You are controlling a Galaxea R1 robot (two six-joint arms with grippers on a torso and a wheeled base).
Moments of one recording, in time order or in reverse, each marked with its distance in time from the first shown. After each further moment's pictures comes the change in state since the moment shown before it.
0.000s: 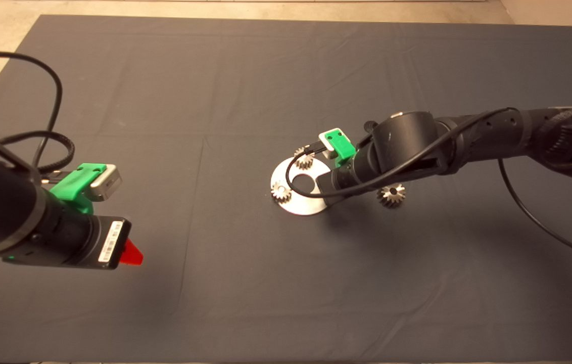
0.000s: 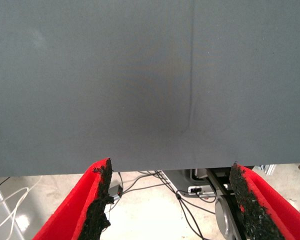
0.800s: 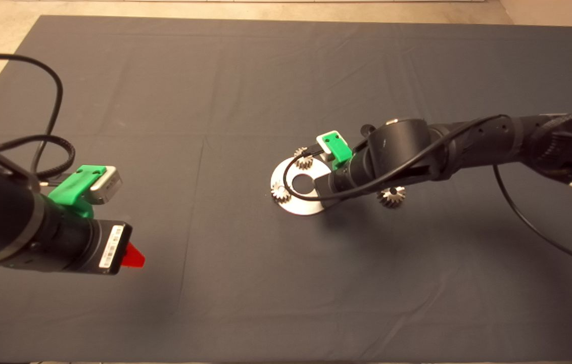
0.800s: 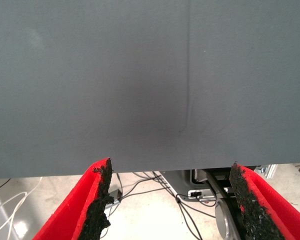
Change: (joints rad) left arm 0.005 -0.002 0.037 0.030 0.001 -0.030; right arm -0.053 0.021 -0.028 -0.065 -0.011 -0.003
